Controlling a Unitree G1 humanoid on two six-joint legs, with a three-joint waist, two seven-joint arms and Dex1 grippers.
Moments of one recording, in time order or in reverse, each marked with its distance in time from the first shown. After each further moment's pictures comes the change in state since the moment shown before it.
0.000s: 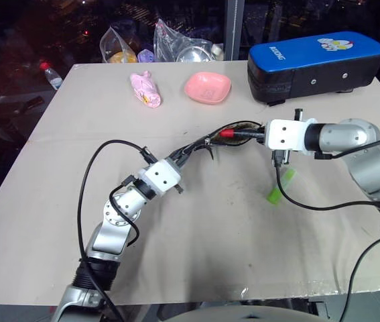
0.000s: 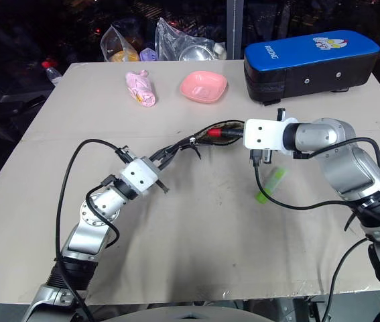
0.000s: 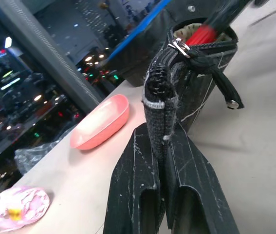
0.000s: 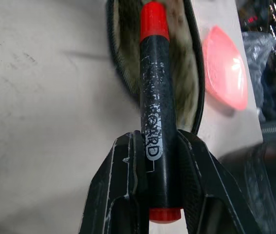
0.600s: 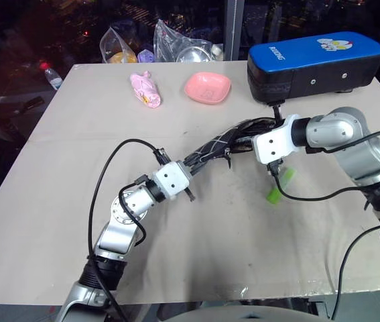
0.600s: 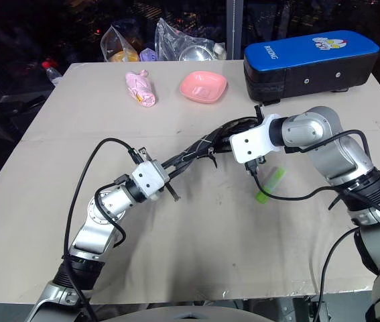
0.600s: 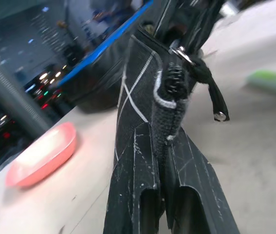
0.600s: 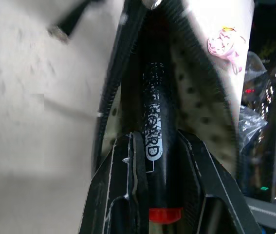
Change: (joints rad) left arm -0.014 -0.019 -0.058 -0.062 -0.150 0.046 -0.172; right arm -0.092 0.056 0.027 0.176 -0.118 -0.417 0.126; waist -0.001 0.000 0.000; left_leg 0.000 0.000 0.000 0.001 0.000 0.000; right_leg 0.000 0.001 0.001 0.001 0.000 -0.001
